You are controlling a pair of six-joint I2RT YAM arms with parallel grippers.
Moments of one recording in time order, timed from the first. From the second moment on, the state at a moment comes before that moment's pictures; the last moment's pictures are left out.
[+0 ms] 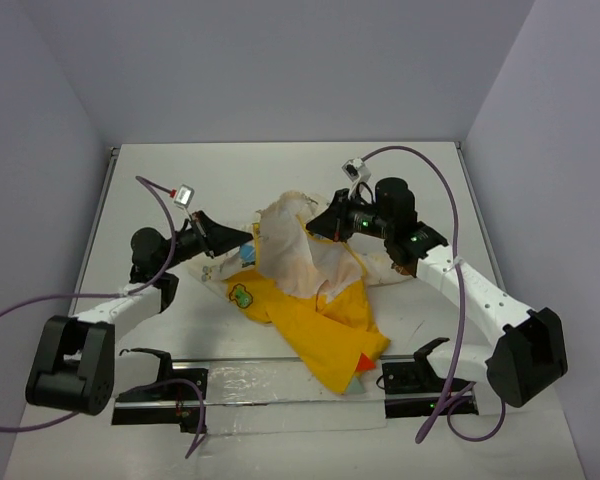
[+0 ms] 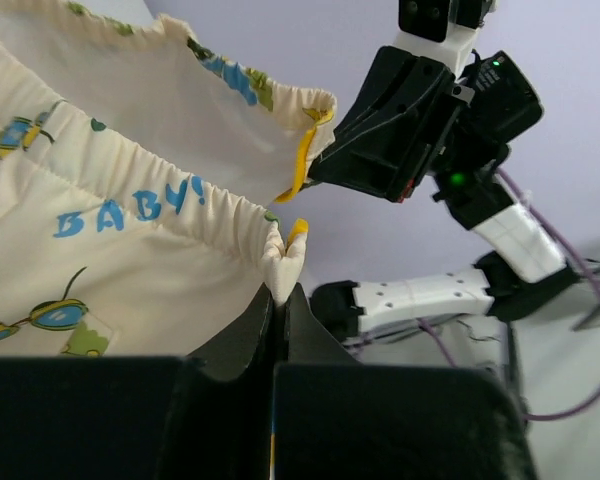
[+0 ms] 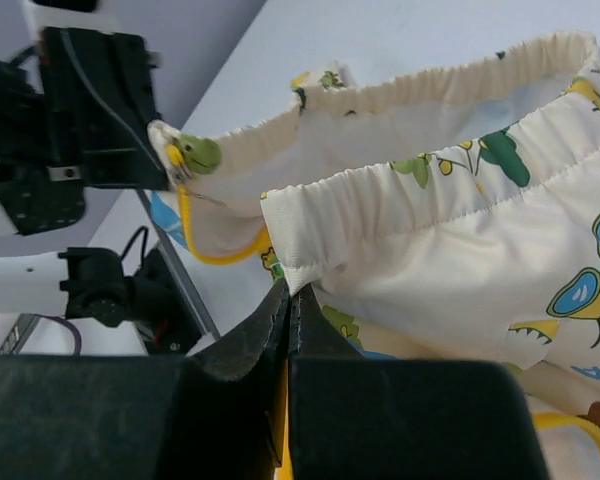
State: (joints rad) left arm -0.21 1.22 0.40 1.02 0.89 -1.22; right arm 0.48 1.20 0.91 0.01 -0.57 0.49
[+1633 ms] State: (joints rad) left arm -0.29 1.48 0.46 1.28 0.92 -1.59; right arm 0.59 1.41 0.84 0.23 -0.72 0.60
